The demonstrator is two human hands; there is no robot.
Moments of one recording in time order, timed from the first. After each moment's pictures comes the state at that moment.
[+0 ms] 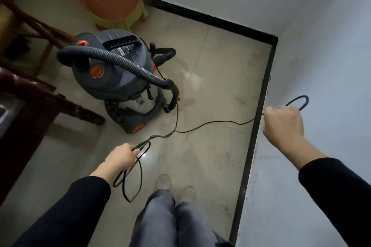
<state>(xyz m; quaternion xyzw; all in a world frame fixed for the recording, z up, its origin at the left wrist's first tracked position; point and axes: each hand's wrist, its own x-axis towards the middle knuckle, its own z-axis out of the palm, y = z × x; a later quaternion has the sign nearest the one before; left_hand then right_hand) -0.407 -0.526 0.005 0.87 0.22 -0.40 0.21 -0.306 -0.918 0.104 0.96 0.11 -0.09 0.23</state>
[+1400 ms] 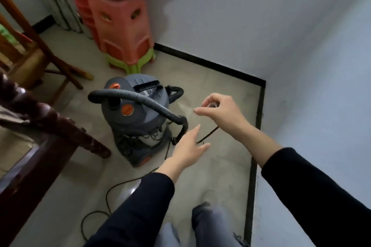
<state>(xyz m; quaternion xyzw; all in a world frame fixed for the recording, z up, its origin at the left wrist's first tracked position) -0.320 -0.580 0.115 0.88 0.02 -0.19 0.43 -0.273 -0.683 0.252 0.87 0.01 -0.15 -0.46</state>
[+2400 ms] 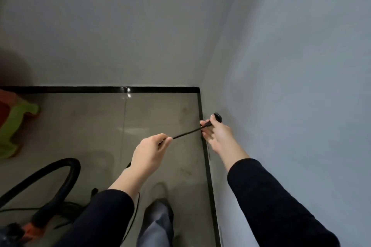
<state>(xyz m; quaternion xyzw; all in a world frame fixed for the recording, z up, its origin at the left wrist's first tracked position) 0.158 -0.910 0.050 0.92 -0.10 -0.18 0.33 0.156 -1.114 0.062 0.44 -0.52 -0.02 -0.73</state>
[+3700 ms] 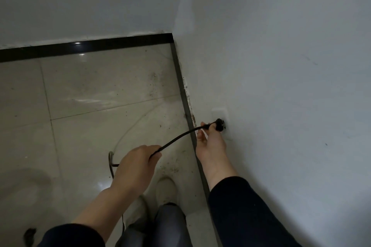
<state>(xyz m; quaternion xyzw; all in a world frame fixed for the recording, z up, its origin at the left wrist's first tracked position) 0.272 -1.038 -0.246 0.87 -0.19 -0.37 0.27 0.238 -1.219 -0.263 0.17 -0.71 0.14 -0.67</state>
